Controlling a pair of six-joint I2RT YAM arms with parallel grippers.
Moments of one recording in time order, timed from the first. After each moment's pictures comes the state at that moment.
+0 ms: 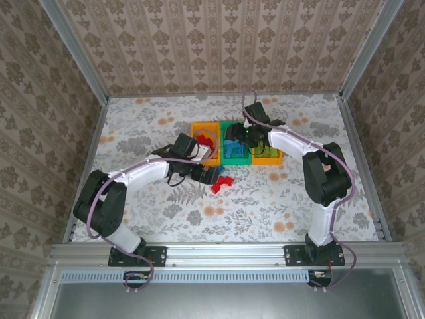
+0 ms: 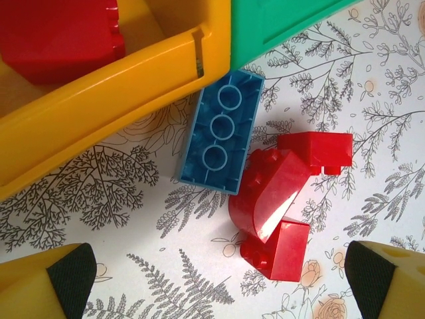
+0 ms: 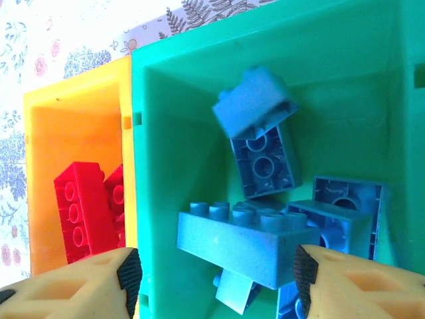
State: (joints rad) left arm -0.62 1.57 0.95 -0.44 0.33 -0.17; right arm 0.39 1.92 1.41 -0.38 -0.22 0.67
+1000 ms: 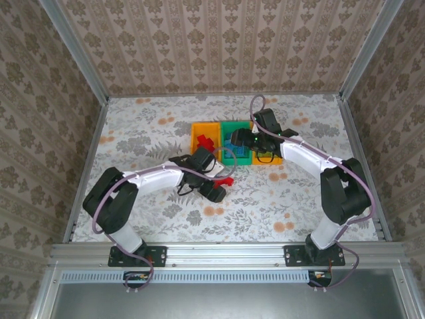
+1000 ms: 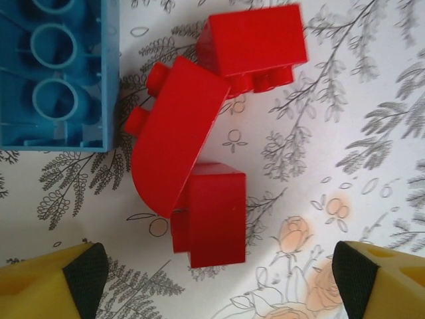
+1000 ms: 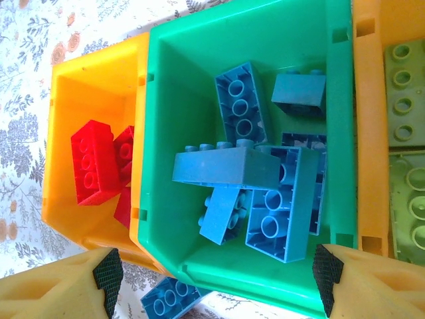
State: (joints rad) left arm -0.80 1.65 0.96 -0.50 0.23 -0.05; right arm 0.39 1.69 1.20 -0.33 -0.18 0.60
